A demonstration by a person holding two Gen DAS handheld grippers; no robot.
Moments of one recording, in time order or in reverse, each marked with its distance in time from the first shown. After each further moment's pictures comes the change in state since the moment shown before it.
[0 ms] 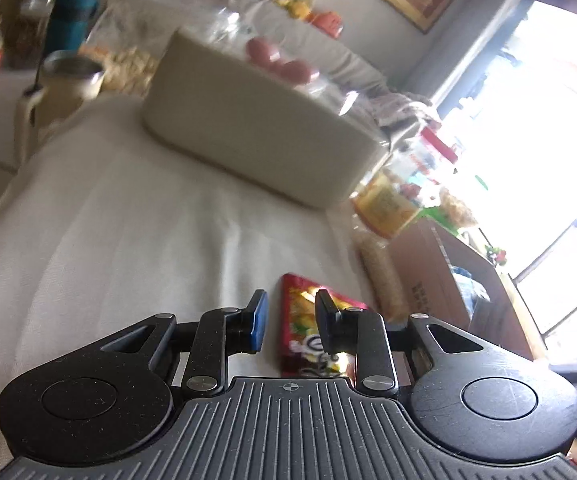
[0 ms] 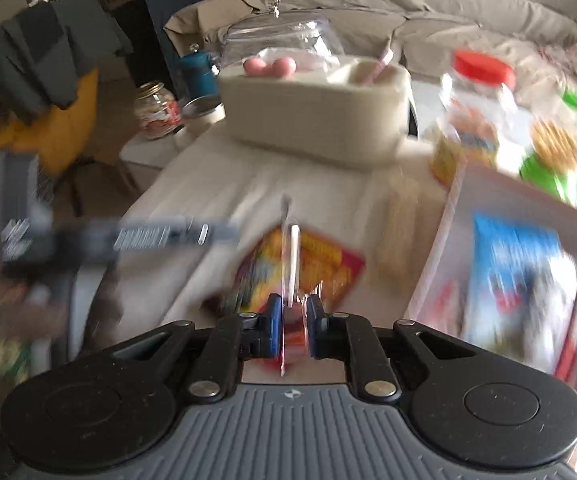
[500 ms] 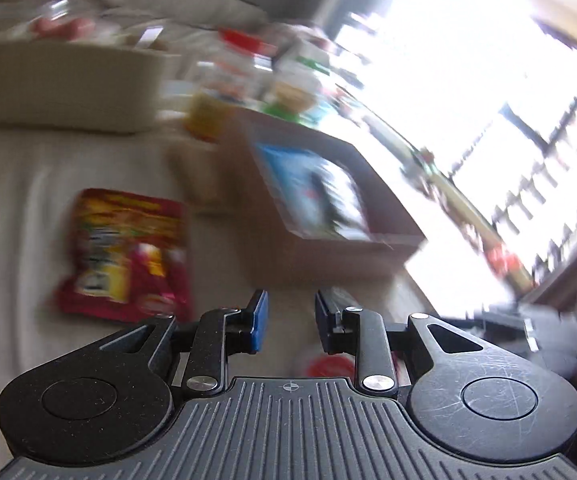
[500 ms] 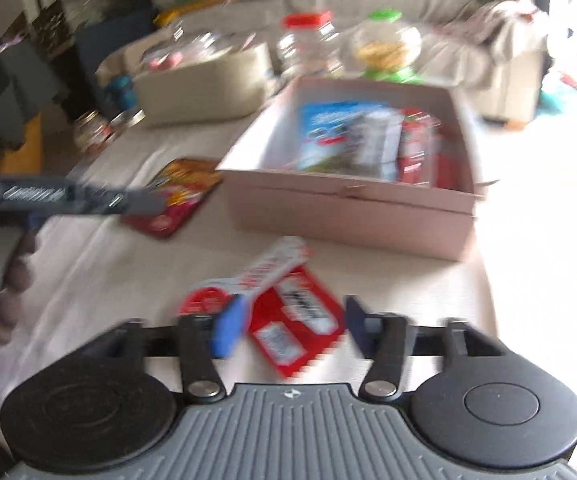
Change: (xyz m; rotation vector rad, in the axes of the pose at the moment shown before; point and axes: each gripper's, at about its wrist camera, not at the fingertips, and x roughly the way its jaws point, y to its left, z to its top) left arm -0.024 -0.128 -0.081 0.322 0.189 -0.205; right arm -0.064 -0.065 -0.138 0.157 -0.187 -0.241
